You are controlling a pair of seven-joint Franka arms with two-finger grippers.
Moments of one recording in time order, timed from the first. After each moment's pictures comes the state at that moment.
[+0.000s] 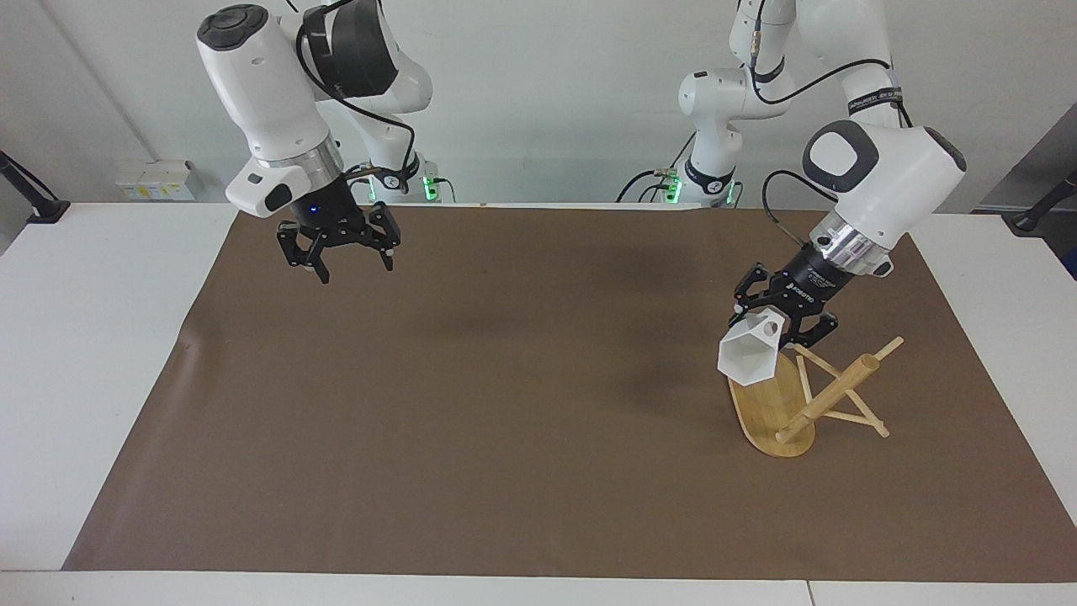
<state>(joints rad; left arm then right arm) -0.03 0.06 -0.09 -1.96 -0.58 2.25 -2.38 0.00 0.00 0.08 -1.74 0.10 1.84 -0.07</state>
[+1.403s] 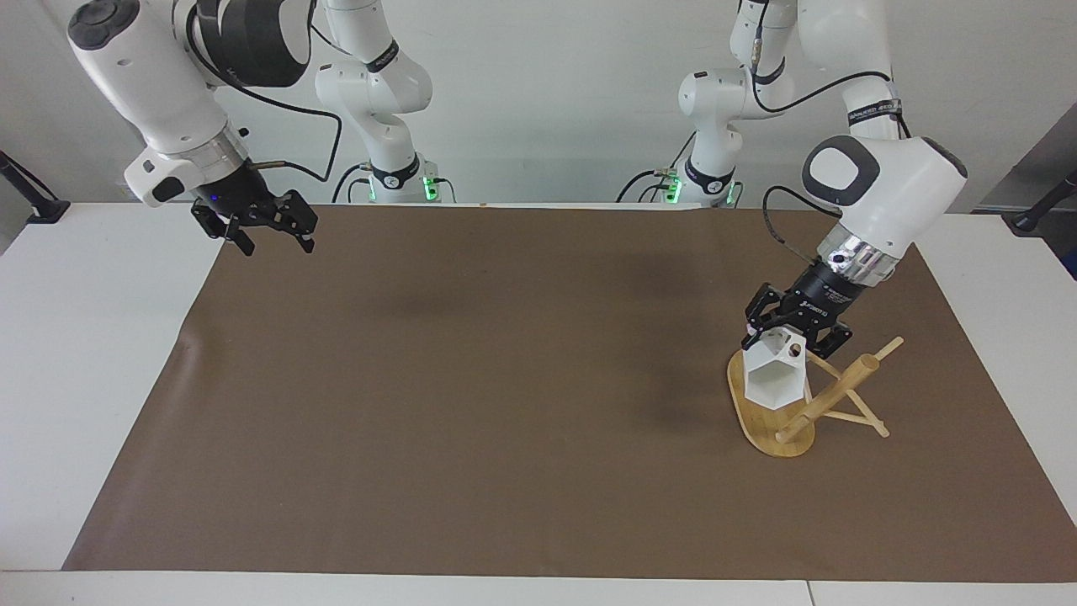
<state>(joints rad) -0.02 0.10 -0.08 -1.95 -0.58 2.36 -2.58 0.00 -0.02 -0.09 -1.63 0.08 1.57 -0.07</state>
